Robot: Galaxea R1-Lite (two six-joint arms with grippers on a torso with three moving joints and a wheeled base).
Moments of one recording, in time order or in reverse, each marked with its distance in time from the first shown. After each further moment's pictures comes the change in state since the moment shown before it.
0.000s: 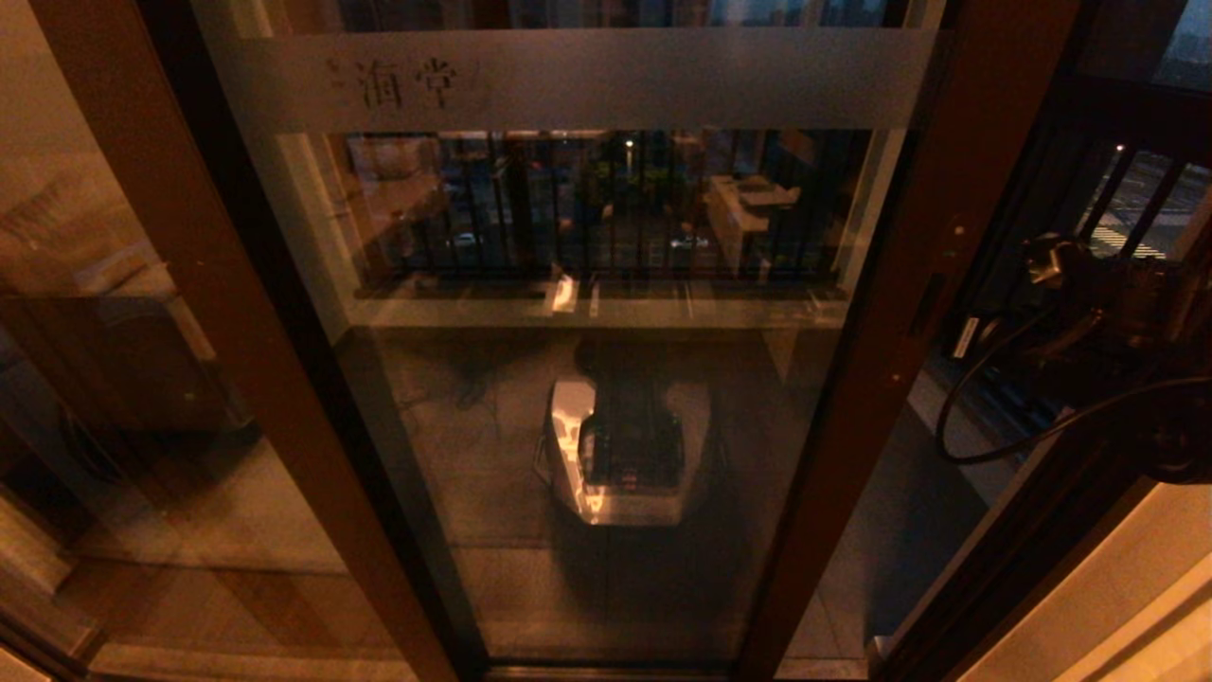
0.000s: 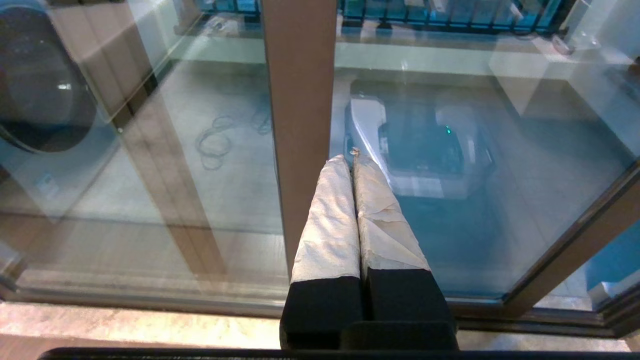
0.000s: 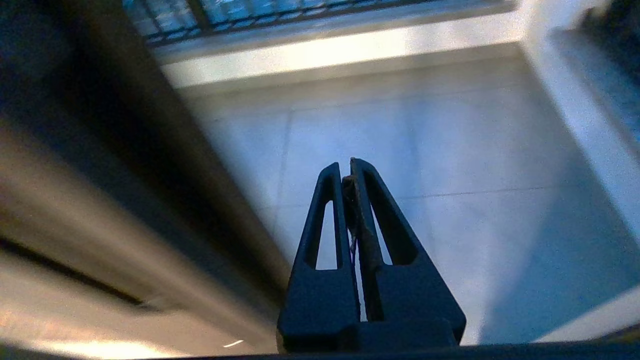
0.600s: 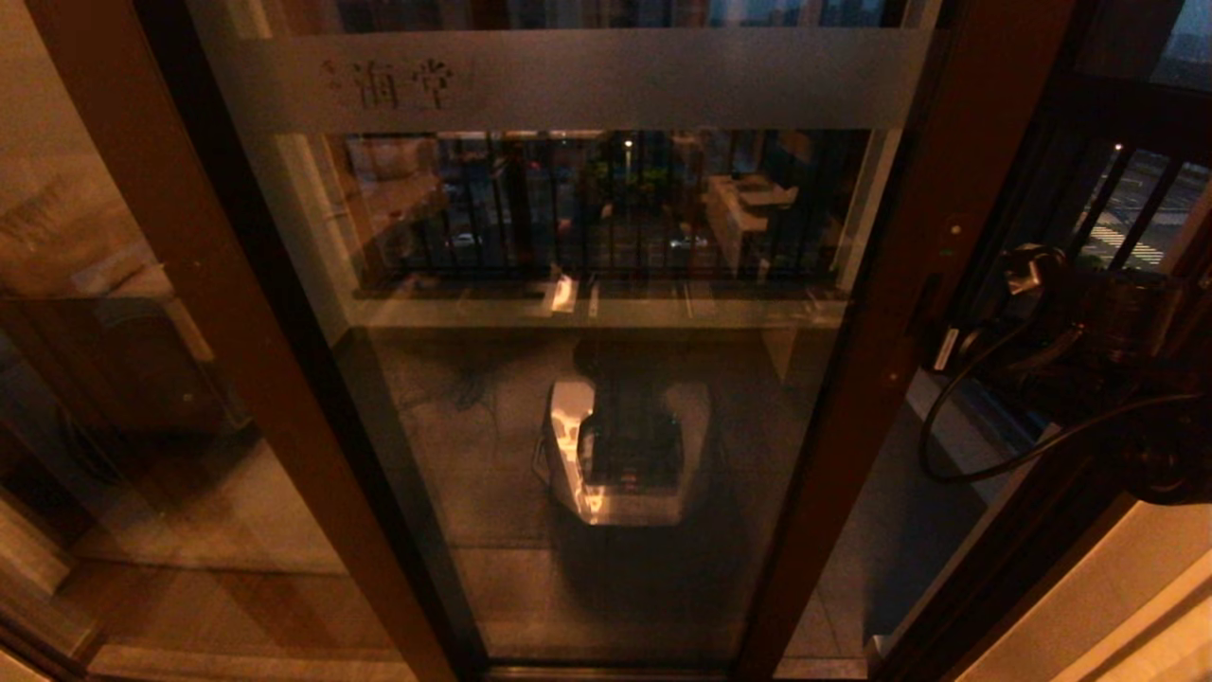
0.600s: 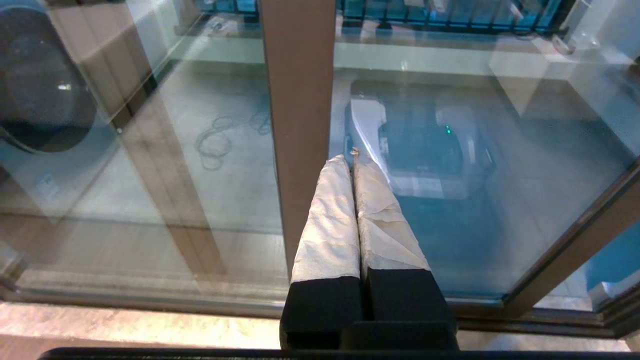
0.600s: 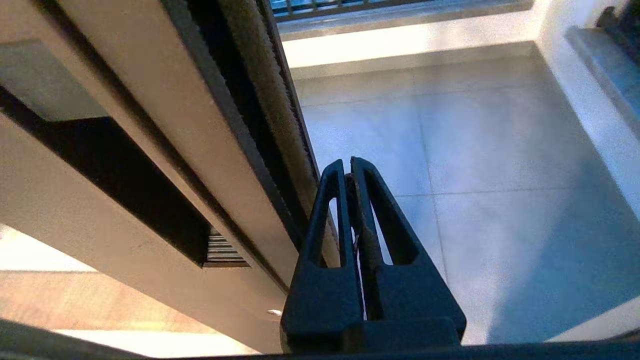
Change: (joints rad) left arm 0.000 0.000 0.000 0.000 0.000 0.000; right arm 0.077 -0.013 0.057 -0.045 -0.022 -0.001
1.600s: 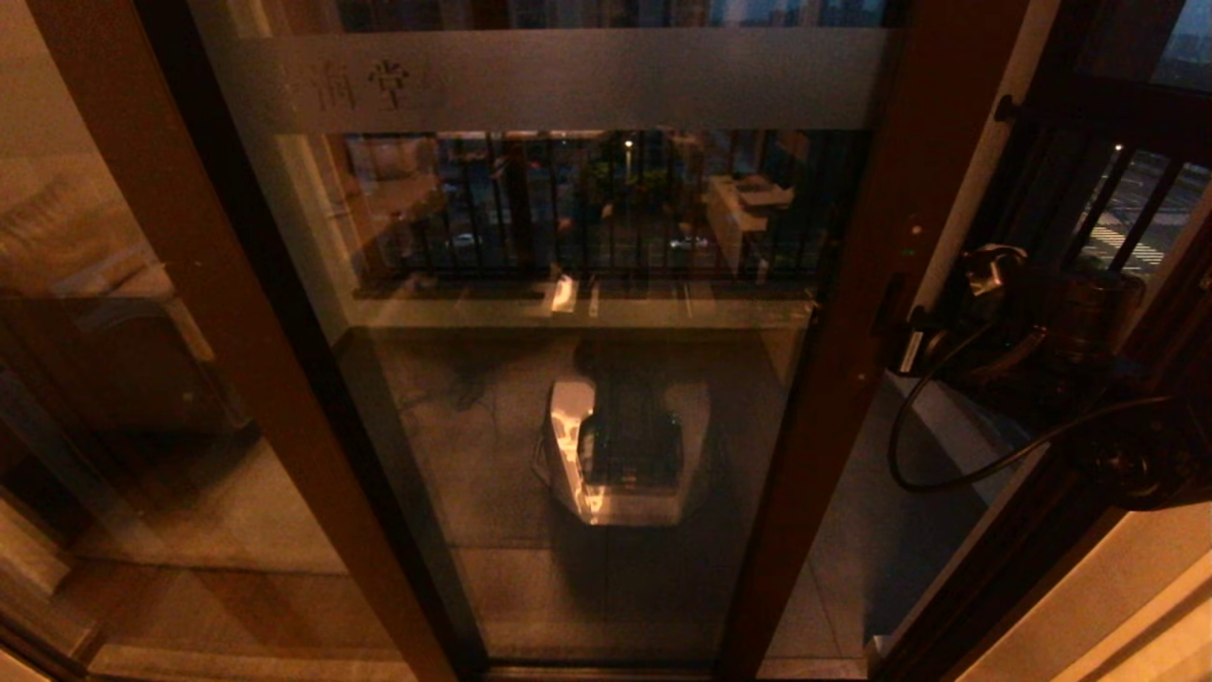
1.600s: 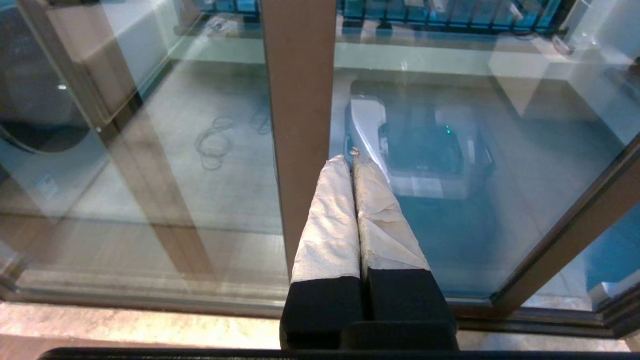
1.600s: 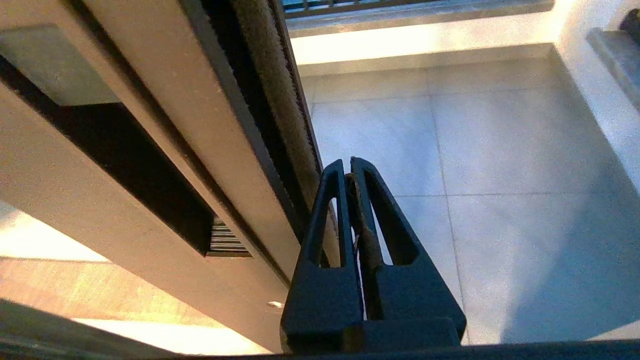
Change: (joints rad) left arm 0.000 0.000 0.000 0.000 0.000 0.000; right arm 0.089 0.000 -0.001 0.001 -0.071 0.001
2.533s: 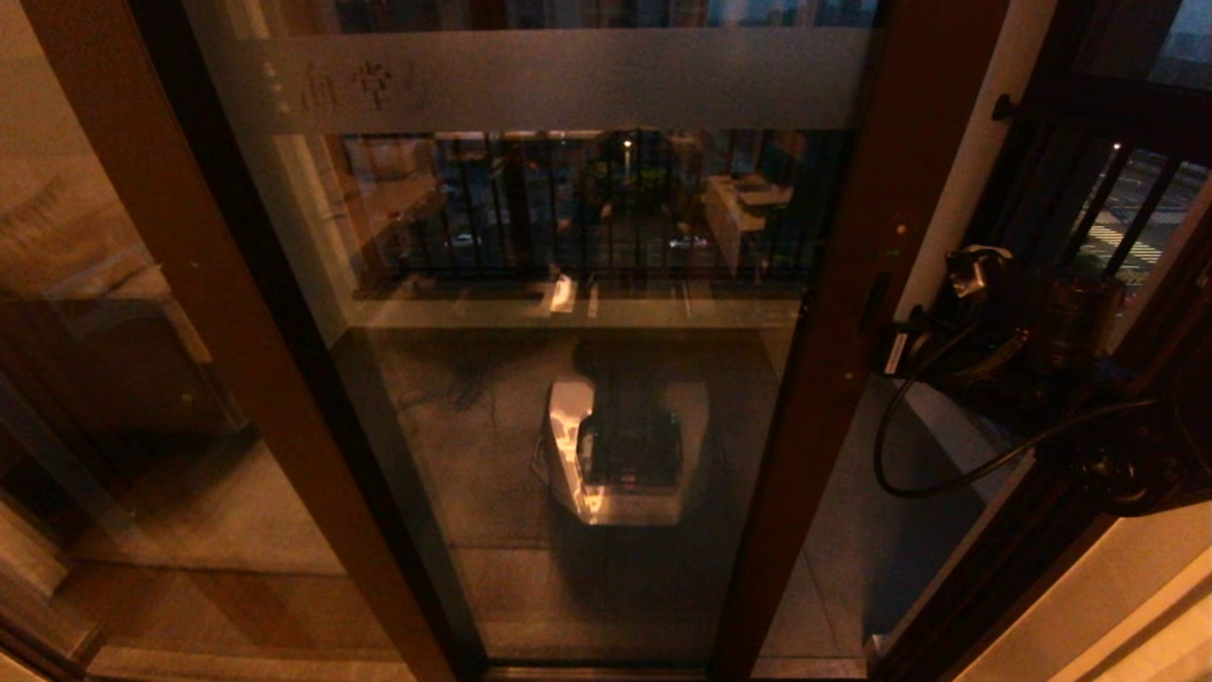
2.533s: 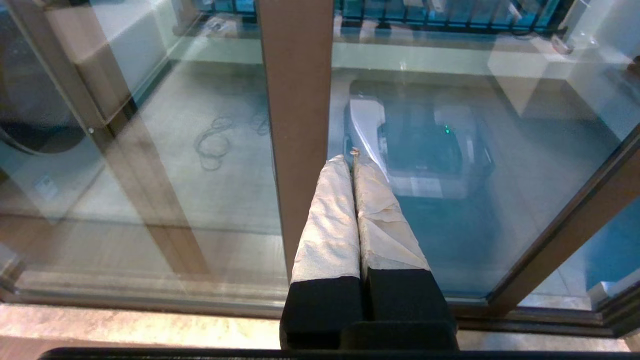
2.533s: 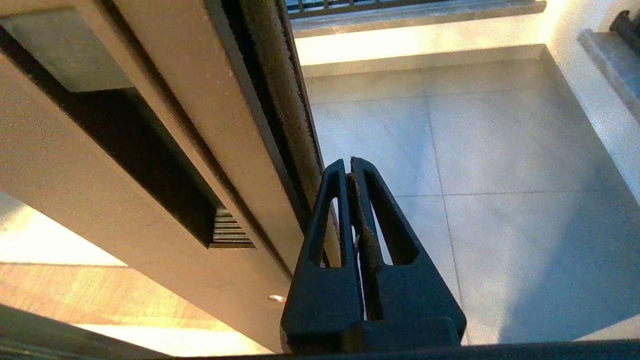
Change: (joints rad) left arm 0.001 0.000 0.000 0.000 0.000 0.000; right arm 0.073 0.000 0.001 0.000 -0.046 0.000
